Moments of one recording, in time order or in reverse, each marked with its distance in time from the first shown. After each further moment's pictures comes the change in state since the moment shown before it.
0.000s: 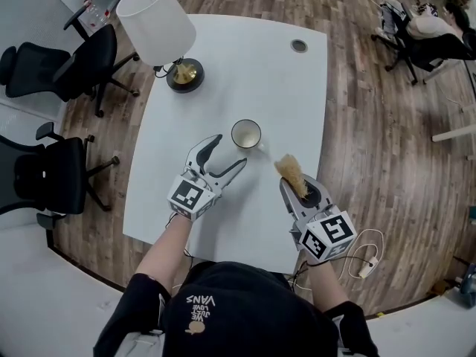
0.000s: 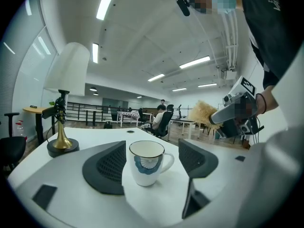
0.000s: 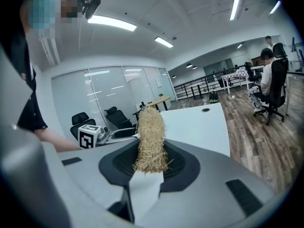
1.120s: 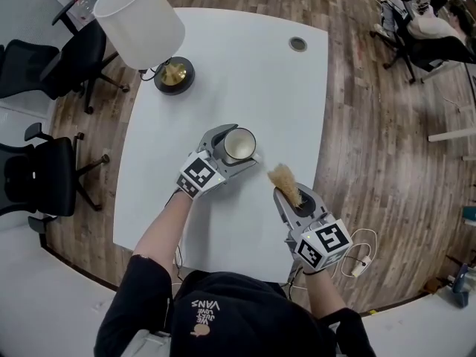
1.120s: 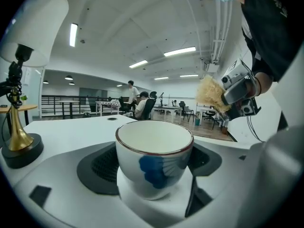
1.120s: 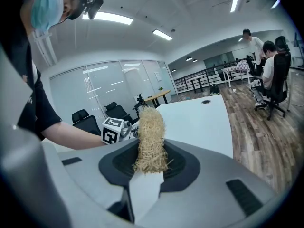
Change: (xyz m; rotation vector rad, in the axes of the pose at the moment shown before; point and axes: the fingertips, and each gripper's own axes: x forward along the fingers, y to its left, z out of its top) left arm 0.085 0.008 -0.053 0.092 0.148 -0.250; right arm 0.022 -0.017 -0.019 0.023 0.075 0.016
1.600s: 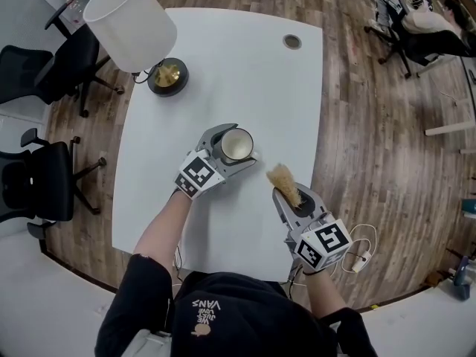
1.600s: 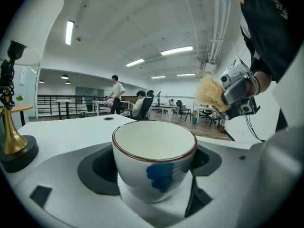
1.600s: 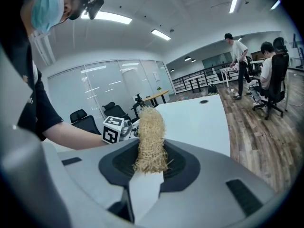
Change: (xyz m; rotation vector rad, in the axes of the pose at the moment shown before) left arm 0.007 -0.001 0.001 0.012 0.013 -0.040; right arm 0.000 -0.002 0.000 0.006 0.002 -0.024
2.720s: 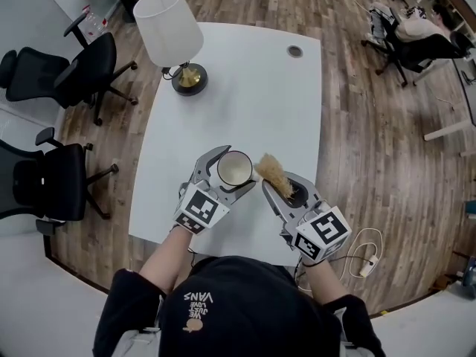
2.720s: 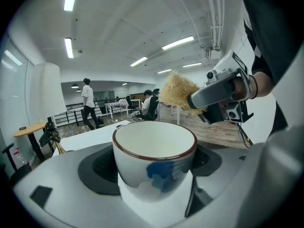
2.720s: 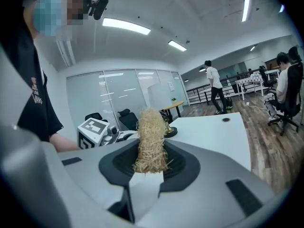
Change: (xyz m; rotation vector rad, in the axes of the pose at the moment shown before) left arm -0.118 -0.089 0.062 0.069 0.086 0.182; right arm -0.026 0.105 0.045 -0.117 -0.123 0.135
